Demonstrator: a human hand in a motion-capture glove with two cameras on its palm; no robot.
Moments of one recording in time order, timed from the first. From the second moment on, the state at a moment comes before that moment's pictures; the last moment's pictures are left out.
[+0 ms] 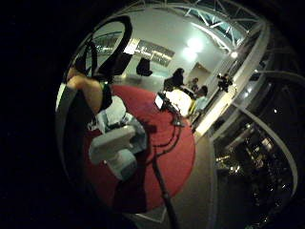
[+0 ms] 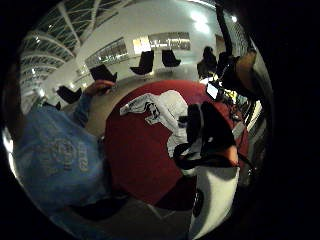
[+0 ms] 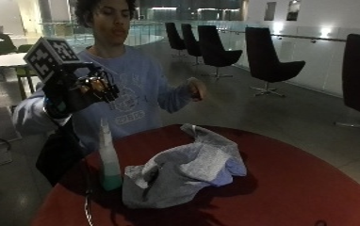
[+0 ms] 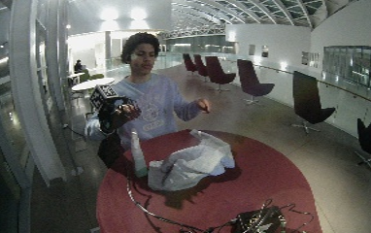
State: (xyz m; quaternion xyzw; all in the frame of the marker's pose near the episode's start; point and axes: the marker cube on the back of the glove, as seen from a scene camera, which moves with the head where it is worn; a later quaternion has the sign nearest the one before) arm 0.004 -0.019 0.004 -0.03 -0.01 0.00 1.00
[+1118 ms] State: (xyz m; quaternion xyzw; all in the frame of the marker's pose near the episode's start) arm 0.010 -0.137 0.099 -0.27 0.02 0.03 0.96
